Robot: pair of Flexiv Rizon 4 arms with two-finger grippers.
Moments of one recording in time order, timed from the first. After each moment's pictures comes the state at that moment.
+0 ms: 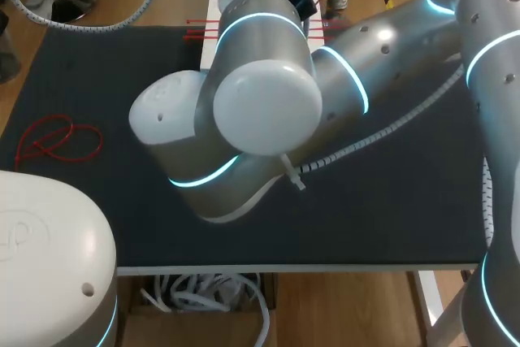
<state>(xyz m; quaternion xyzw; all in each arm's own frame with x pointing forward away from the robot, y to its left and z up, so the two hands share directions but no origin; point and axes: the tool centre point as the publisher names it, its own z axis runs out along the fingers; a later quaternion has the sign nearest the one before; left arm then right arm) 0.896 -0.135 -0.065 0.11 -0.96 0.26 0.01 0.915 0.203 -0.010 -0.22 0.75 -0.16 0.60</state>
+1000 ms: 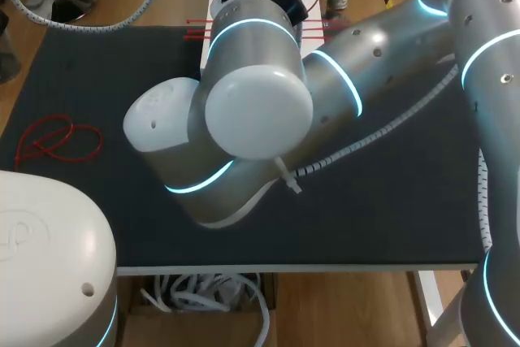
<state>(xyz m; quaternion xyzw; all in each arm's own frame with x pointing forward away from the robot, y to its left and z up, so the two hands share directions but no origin) 0.896 -0.135 -0.065 0.11 -0.96 0.26 0.01 0.913 0.214 -0.019 -0.23 0.75 -0.16 0.60</state>
